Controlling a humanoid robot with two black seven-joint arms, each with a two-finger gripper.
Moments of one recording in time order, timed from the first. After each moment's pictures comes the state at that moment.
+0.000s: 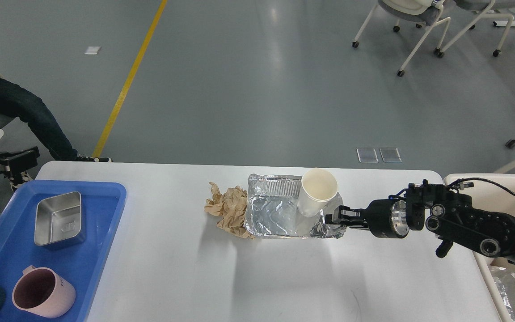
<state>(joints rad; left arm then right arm) -0.38 1.14 -0.80 -1.44 1.50 -0.22 0.07 0.84 -0.53 0.13 1.13 -0.98 0.38 0.15</state>
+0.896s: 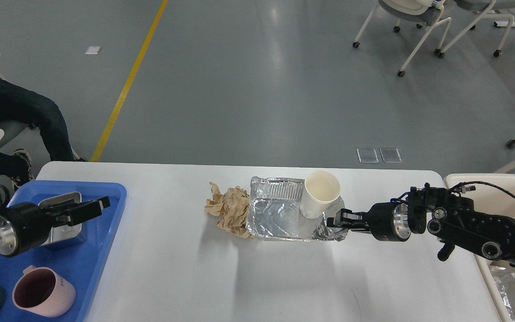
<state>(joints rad) -0.26 0.98 -0.80 -1.59 1.42 -0.21 0.03 0.83 -0.54 0.13 1.13 -0.98 0.38 0.16</state>
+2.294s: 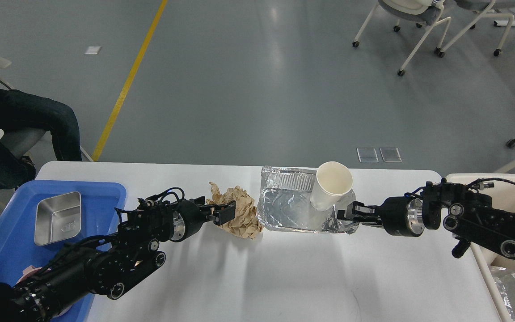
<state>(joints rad) -0.65 0.10 -0.46 -0.85 1.78 -0.08 0.03 0.82 -0.61 0.17 1.17 -0.98 0.38 0.16</state>
